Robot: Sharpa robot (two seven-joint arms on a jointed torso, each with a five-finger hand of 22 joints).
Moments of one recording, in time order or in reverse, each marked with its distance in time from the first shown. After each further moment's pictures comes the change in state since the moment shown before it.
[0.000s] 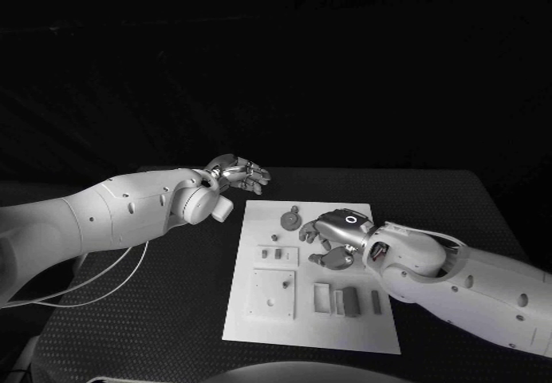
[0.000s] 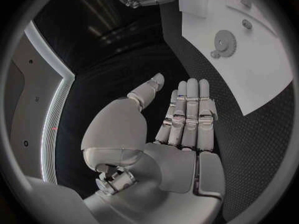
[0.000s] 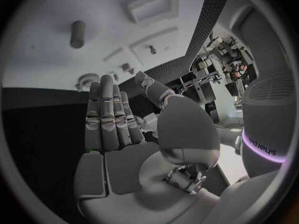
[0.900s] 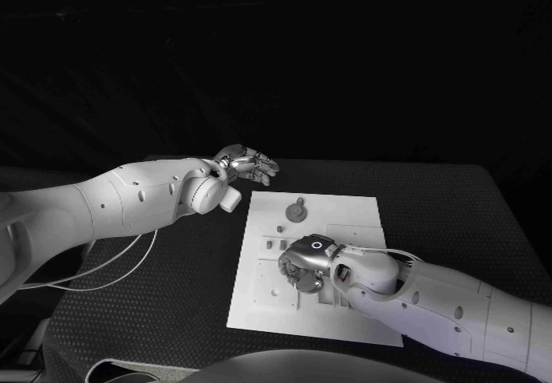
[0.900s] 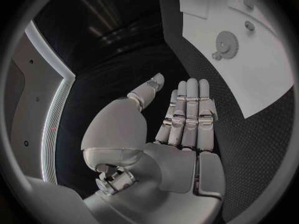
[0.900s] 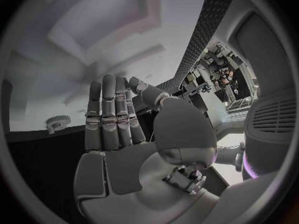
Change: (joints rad) left arm 0.000 0.013 0.000 -0.004 0.000 -0.002 0.003; left_hand 0.000 0.000 0.000 0.000 0.000 0.007 -0.001 0.000 0.002 0.004 -0.004 0.000 0.001 0.000 0.000 0.004 -0.003 0.000 0.004 -0.004 0.000 0.002; right arm -0.094 0.210 -0.083 -0.149 -0.080 0.081 0.013; right_hand 0.024 0.092 0.060 -0.005 0.000 0.113 -0.035 0.057 0.041 0.116 -0.044 0.072 0.055 0.008 -0.026 -0.002 -0.023 0.000 -0.005 0.003 0.007 -0.043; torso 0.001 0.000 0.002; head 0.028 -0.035
